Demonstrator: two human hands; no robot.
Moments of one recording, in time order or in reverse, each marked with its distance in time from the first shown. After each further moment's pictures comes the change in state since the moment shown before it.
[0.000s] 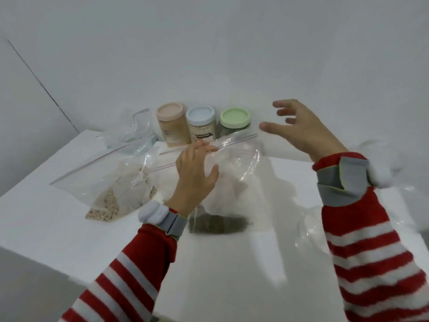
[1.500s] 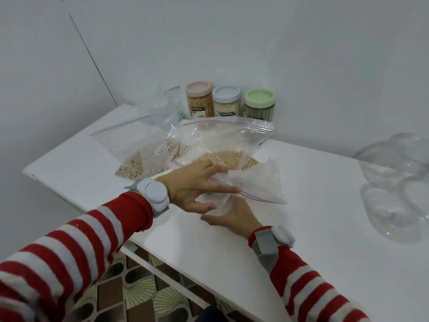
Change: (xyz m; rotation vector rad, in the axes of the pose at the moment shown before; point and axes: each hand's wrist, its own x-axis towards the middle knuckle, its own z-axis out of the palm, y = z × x) left_hand -0.060 -0.020 -0.057 0.287 -0.676 0.721; right_hand -0.127 0.113 0.194 0.103 -0.481 -0.118
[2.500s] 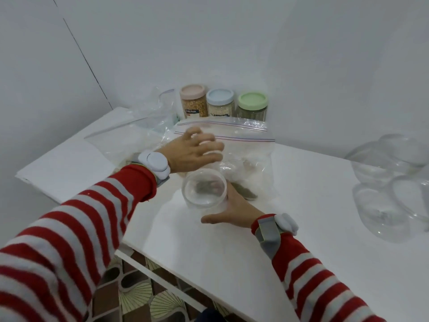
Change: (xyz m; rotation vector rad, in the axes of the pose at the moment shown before) left_hand 0.029 -0.057 -0.010 0.671 0.510 0.223; right_hand 0.013 0.000 -0.026 0.083 -0.178 -0.090
